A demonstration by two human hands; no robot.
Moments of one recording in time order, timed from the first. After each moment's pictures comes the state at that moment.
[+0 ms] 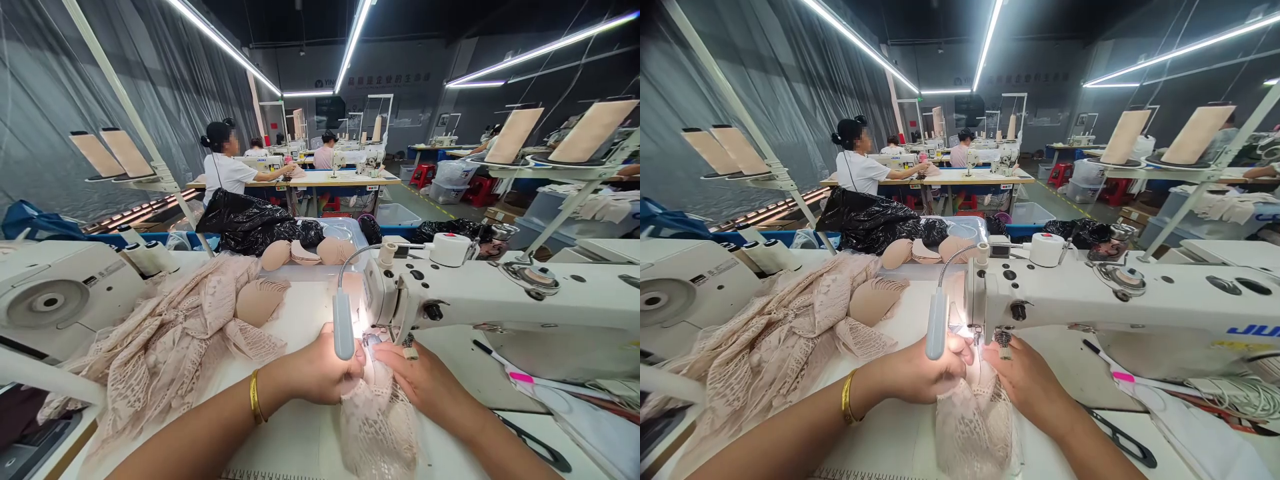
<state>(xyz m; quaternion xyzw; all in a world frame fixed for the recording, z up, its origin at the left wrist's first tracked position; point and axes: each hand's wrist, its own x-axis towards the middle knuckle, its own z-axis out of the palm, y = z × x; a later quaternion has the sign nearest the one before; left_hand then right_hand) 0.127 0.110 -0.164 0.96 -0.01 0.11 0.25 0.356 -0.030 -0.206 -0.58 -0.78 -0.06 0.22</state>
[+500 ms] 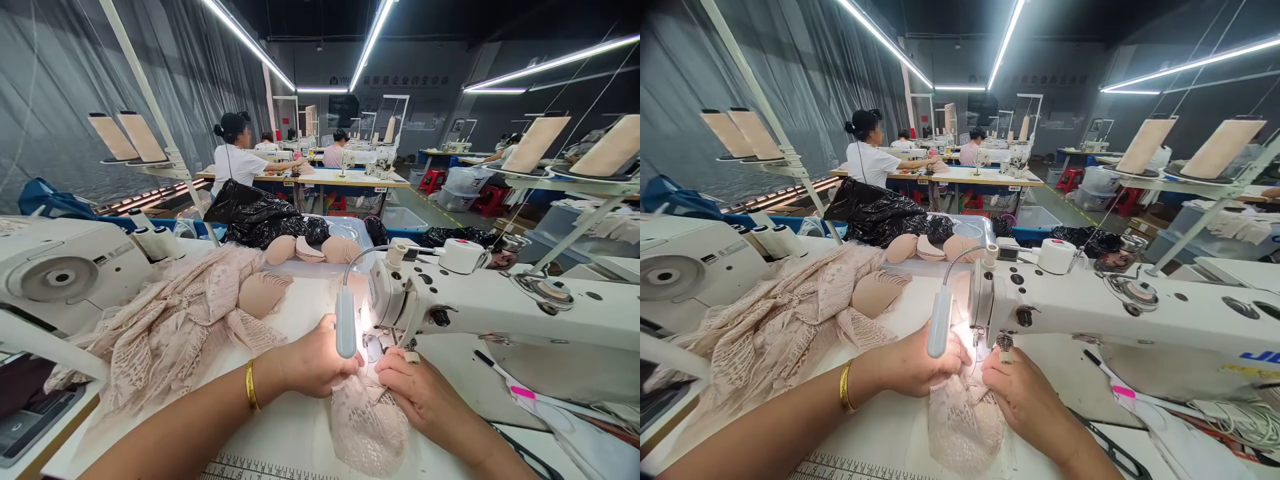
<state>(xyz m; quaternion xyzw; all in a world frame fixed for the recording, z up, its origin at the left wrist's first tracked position) 0.121 0.118 -0.172 0.98 -0.06 0.14 0.10 0.353 -0.040 -0.204 -0.52 -0.82 0.04 0.24</state>
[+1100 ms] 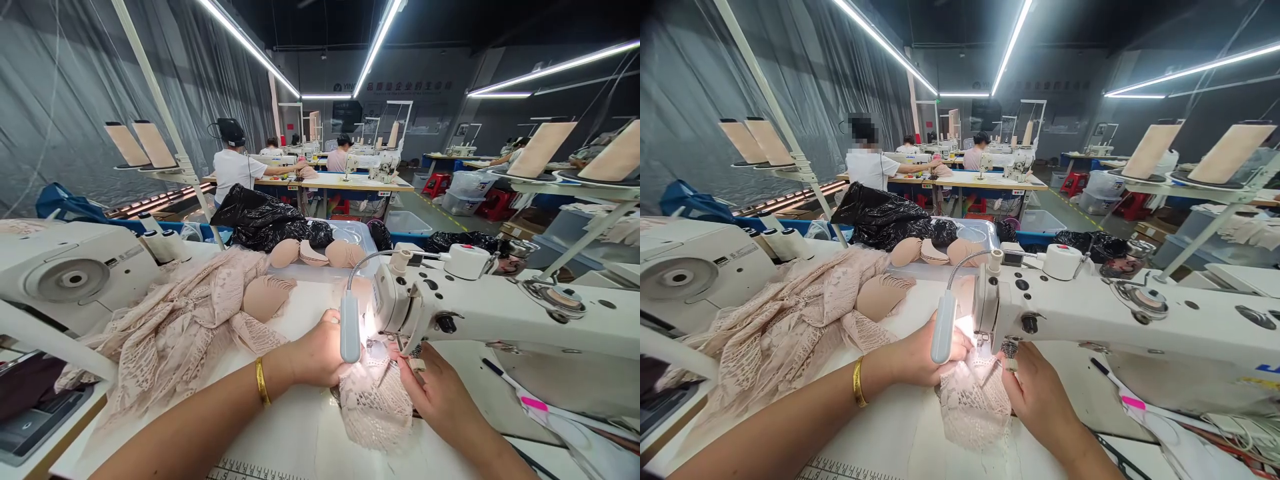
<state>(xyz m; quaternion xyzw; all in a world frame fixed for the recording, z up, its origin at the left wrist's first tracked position) 0.131 0.127 -0.175 0.99 0.00 0.13 0.07 0.360 -0.030 -0.214 -0.60 -0.71 -0.02 0.37</state>
